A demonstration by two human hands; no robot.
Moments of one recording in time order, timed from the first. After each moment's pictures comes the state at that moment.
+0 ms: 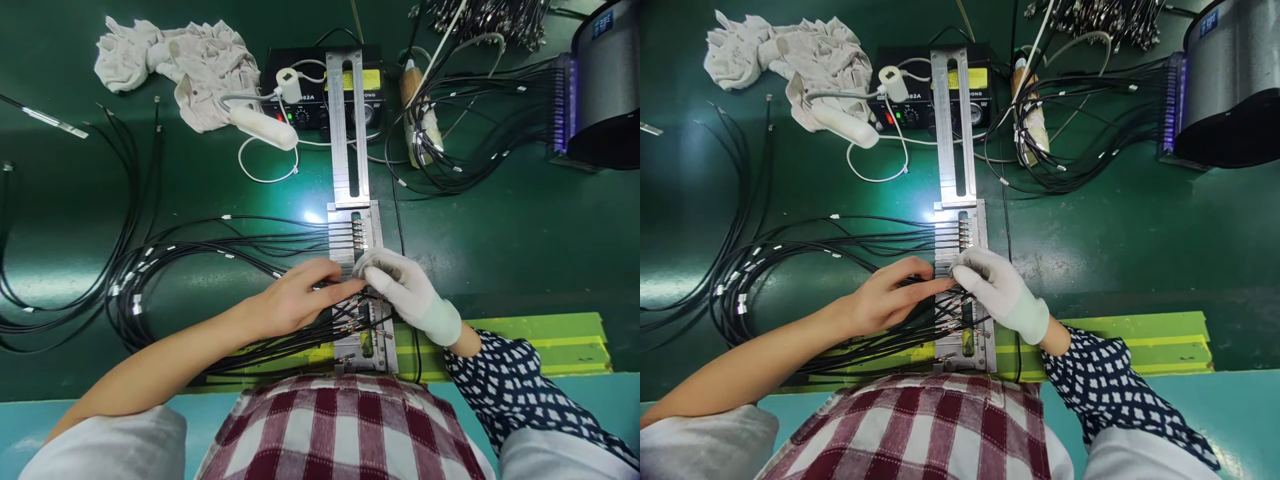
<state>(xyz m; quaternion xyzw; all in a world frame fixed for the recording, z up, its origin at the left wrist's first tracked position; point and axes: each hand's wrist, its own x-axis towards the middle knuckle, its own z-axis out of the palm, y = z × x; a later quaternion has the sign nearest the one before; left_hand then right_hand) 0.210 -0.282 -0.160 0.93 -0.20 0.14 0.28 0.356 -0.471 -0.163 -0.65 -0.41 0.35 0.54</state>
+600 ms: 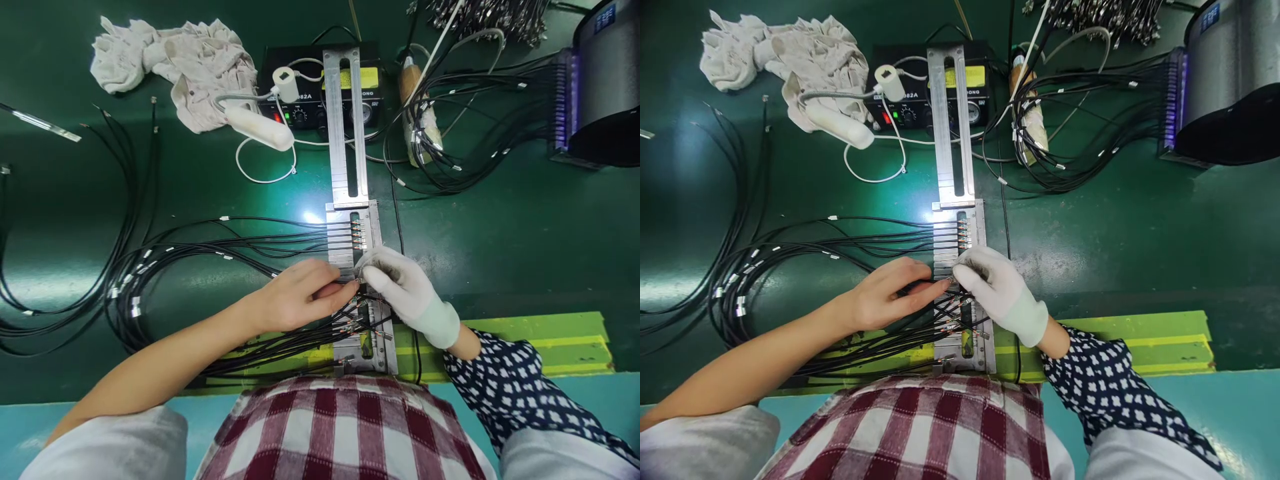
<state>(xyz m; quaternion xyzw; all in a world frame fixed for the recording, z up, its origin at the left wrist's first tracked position) 0.218 -0.286 -0.161 0.93 -0.22 0.24 0.15 0.356 -0.472 -0.166 -0.66 -0.41 0.32 0.53</state>
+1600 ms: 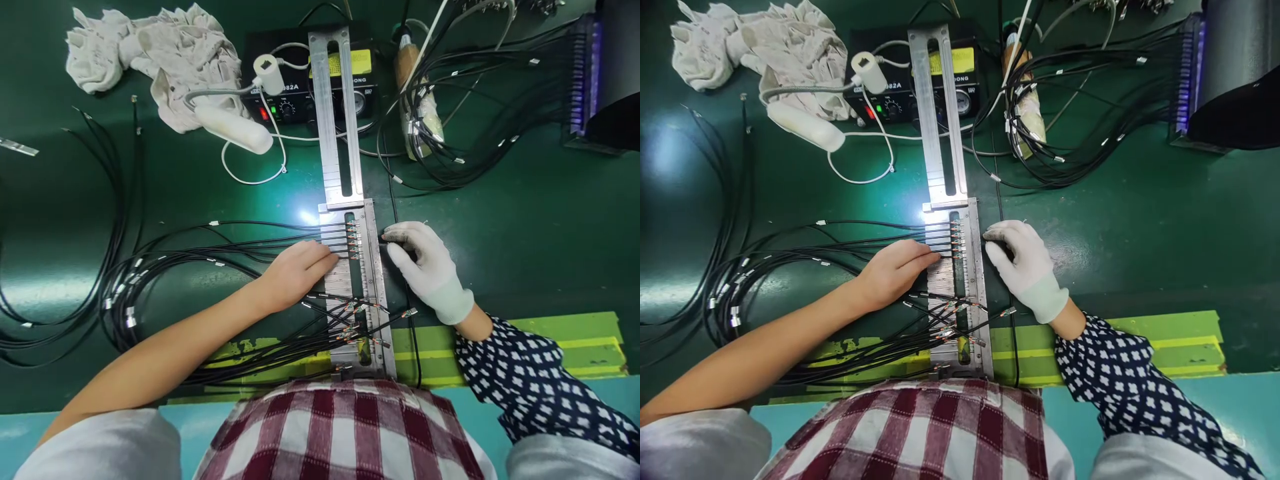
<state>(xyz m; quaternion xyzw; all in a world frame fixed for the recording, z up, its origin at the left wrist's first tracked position) 0.238 -0.261 -0.199 0.96 -0.17 0.16 0.14 0.399 -0.487 -0.202 -0.79 -0.42 0.10 0.44</state>
